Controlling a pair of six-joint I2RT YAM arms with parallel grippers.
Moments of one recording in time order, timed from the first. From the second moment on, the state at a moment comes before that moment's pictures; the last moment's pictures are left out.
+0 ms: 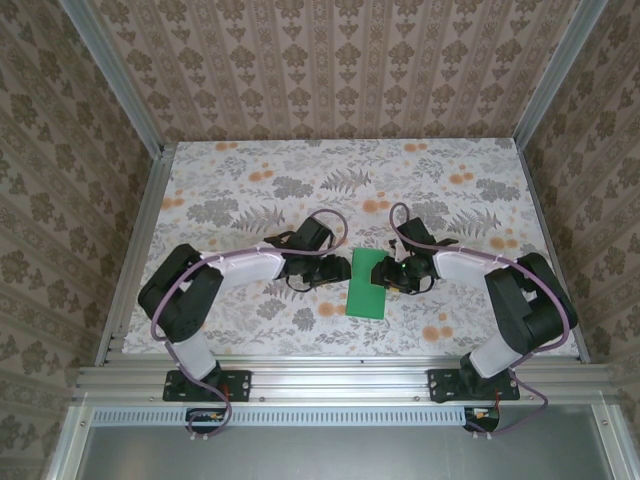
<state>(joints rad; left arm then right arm) -0.81 1.73 0.98 -0.26 0.34 -0.80 0.38 1.57 0.74 -0.37 -0.40 0.60</state>
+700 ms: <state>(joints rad) -0.84 1.87 1.09 -0.29 0.44 -0.80 0.34 1.56 0.70 -0.31 -0.45 0.61</state>
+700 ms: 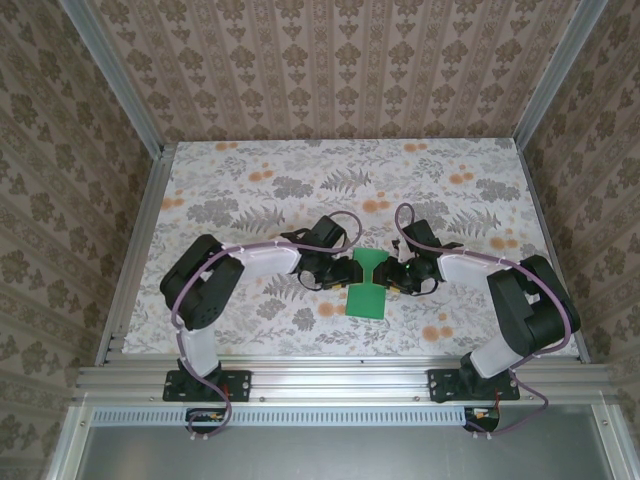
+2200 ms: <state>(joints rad) -0.84 1.88 1.09 -0.21 0.49 -0.83 0.33 1.56 0.69 -0.30 -0.48 0.61</state>
